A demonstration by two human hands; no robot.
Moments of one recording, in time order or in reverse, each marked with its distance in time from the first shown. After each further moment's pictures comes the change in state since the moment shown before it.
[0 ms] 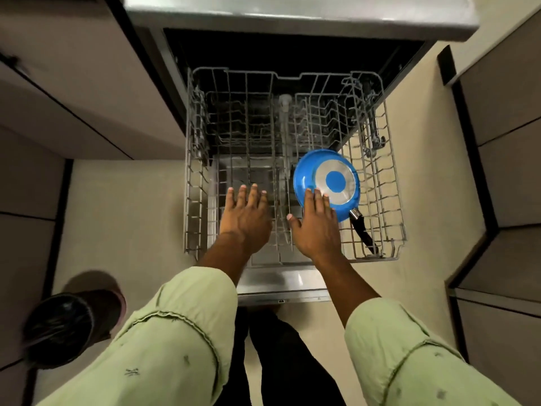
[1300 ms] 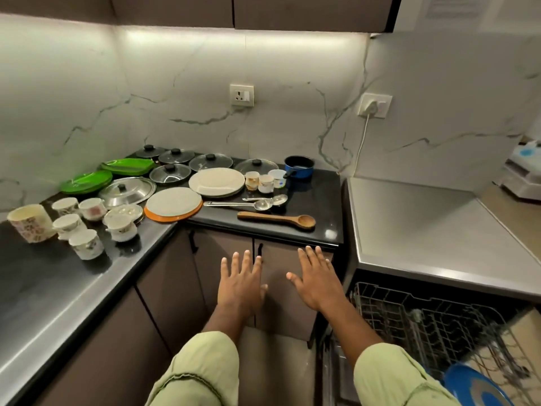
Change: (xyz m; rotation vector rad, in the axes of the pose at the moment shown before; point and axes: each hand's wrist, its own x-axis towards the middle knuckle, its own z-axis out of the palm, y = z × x) left_hand -0.250 -0.419 -0.151 -0.134 0.524 -0.403; right_hand -0.058 -0.495 -0.141 -0.119 0.224 -0.547
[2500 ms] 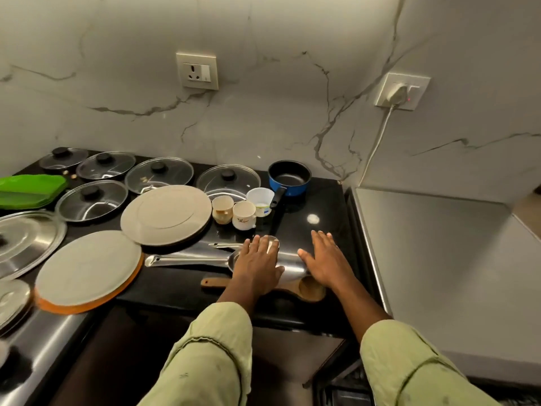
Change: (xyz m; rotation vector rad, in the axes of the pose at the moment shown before) left_hand 0.384 0.001 -0.011 -0.097 -0.062 0.253; right_hand 0.348 0.088 -0.010 0.190 -0.043 0.242
